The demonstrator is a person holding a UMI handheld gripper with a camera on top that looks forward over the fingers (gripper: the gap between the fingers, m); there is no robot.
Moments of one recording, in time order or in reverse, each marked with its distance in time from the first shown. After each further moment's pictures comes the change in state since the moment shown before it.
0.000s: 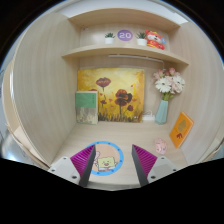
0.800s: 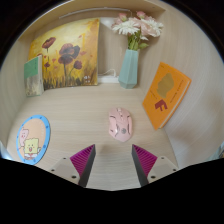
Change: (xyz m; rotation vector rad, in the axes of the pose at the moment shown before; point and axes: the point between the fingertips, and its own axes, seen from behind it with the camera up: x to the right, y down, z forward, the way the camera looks) arm 0.243 0.151 0.154 -0.289 0.200 0.050
